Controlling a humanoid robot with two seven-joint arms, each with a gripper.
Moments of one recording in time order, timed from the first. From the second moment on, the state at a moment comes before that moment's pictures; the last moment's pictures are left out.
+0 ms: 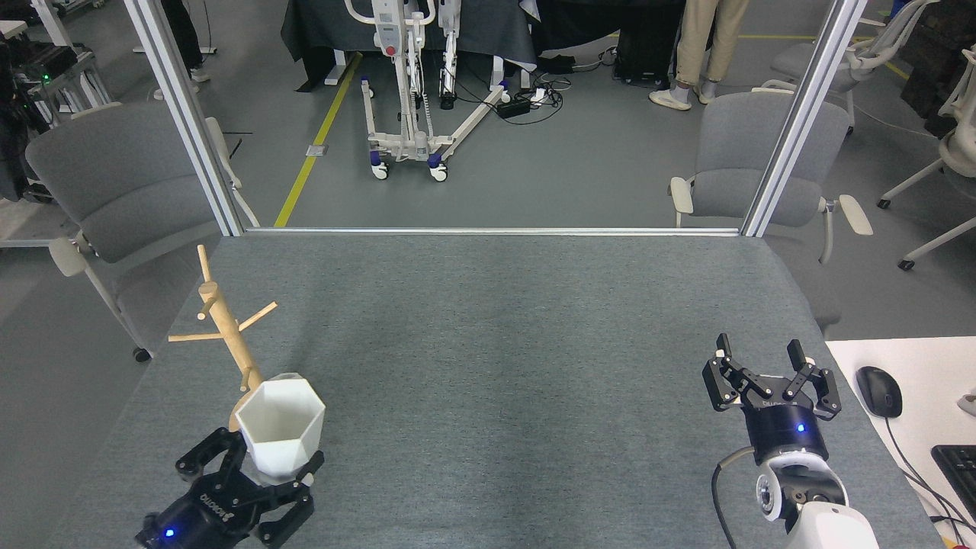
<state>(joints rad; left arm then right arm) 0.10 0.16 0.28 -1.73 -1.43 -0.78 -0.03 -0.24 -0.11 -0.16 -1.24 1.41 -0.11 -0.13</state>
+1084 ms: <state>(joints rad) -0.02 0.17 0.48 -1.52 -1.45 -0.73 -0.04 0.01 -0.06 -0.18 -1.54 1.41 -0.15 -0.01</state>
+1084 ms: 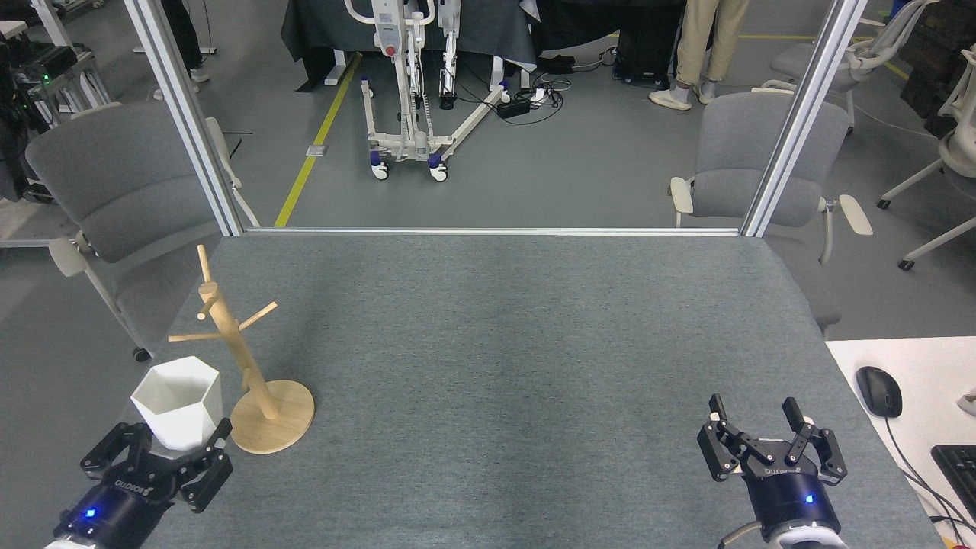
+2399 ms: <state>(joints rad) -0.16 0.27 0.52 -1.38 -1.49 -0.75 -0.05 -0.11 -0.04 -0.18 -1.44 1.41 -0.15 0.00</state>
